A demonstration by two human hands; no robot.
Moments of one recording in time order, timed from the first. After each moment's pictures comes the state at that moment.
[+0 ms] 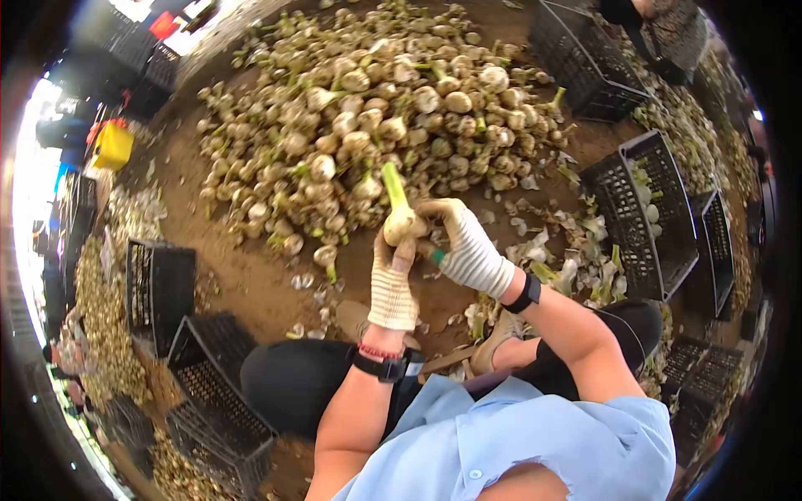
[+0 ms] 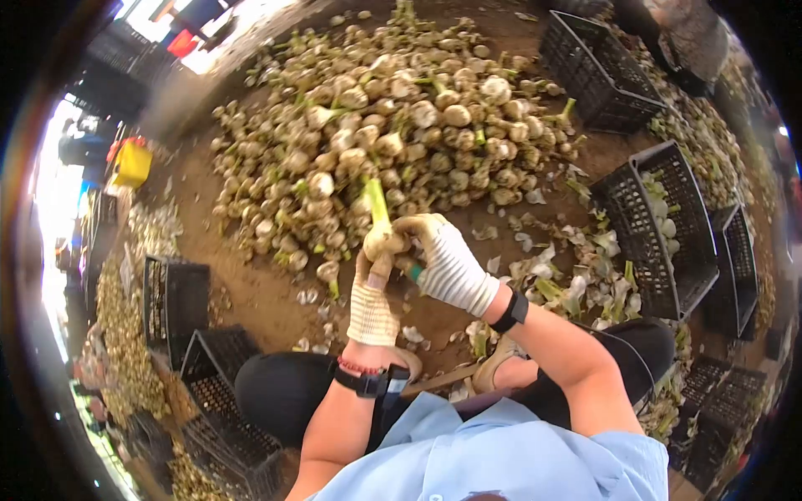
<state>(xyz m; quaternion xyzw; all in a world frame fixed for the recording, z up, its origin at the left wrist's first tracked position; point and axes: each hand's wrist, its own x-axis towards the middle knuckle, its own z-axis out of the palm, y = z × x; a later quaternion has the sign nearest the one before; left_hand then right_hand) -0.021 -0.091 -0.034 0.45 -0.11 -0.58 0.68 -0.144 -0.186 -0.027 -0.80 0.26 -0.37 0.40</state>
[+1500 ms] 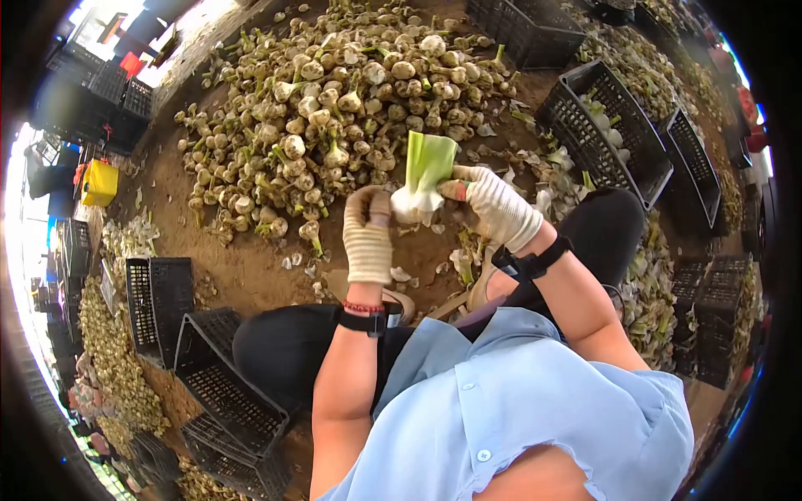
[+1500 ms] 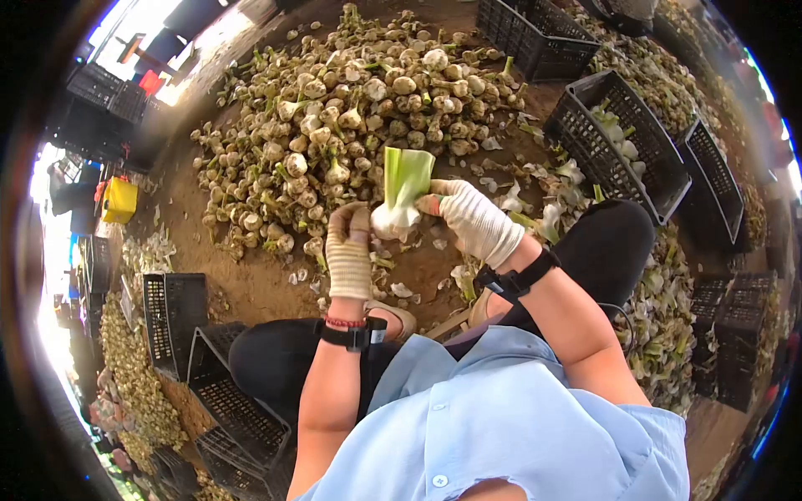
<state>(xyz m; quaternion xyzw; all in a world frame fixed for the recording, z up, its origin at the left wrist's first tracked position) -0.033 -0.039 -0.018 0.57 -0.28 -0.49 0.60 -0.227 -0.108 0.034 -0.34 0.37 -0.27 0.82</state>
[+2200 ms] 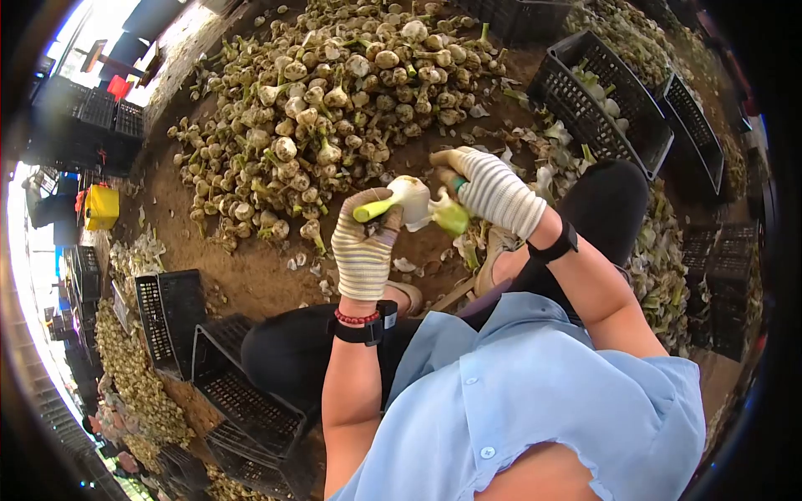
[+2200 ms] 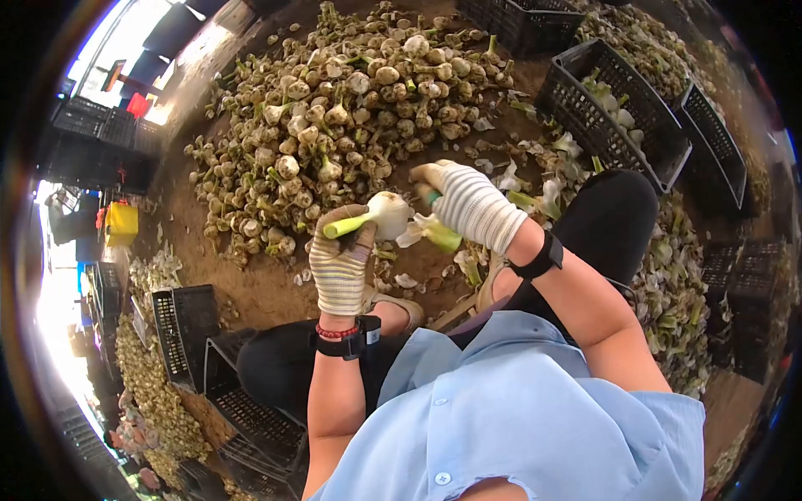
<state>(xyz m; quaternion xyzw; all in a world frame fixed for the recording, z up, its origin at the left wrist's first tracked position) -0.037 -0.014 0.027 0.53 -0.42 -0.45 0.58 -0.238 -0.113 0.036 -0.78 0.48 -0.16 0.38</state>
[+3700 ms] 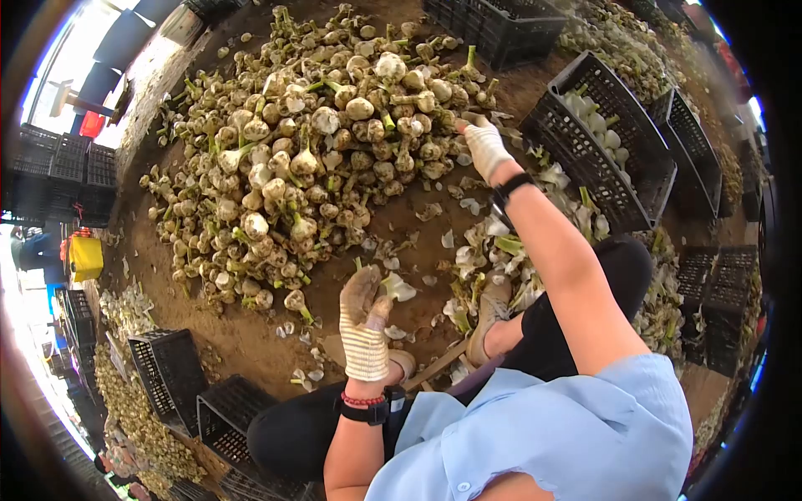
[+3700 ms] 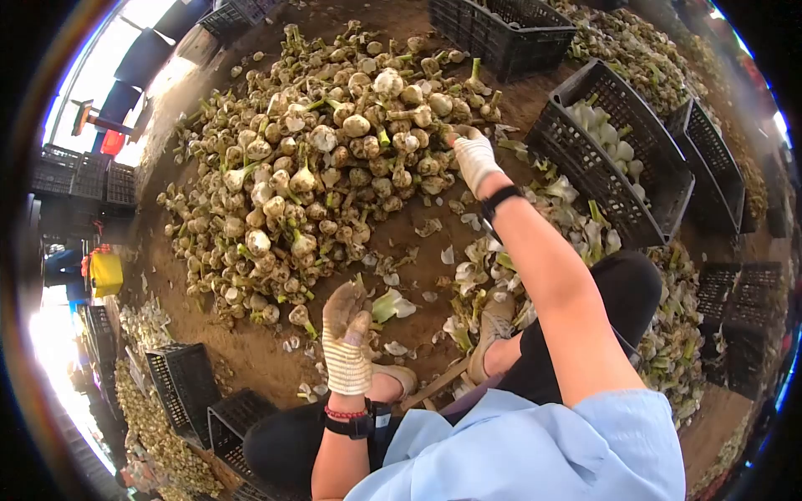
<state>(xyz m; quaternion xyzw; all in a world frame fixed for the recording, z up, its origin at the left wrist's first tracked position) -0.055 -0.069 -0.023 0.54 -0.25 -0.56 0.57 -0.293 -0.367 -0.131 -0.32 0.65 -0.42 0.55</state>
